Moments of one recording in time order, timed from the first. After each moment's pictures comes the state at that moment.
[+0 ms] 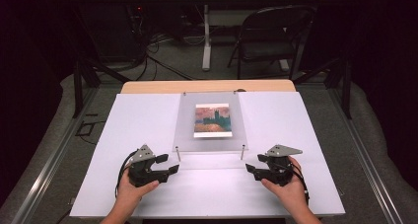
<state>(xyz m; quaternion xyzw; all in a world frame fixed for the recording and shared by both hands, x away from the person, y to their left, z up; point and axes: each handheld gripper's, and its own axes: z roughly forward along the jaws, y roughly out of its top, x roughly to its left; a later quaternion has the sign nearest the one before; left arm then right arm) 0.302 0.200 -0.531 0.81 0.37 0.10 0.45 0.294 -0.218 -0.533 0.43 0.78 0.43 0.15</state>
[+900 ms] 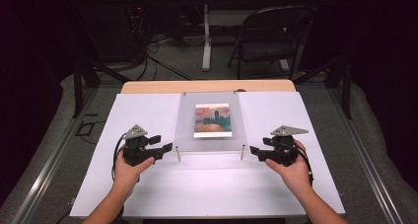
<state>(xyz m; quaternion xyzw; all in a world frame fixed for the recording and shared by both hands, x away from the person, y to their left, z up) 0.356 0.212 -0.502 0.76 0.43 0.11 0.47 0.338 -0.228 -0.500 0.45 0.77 0.43 0.16</state>
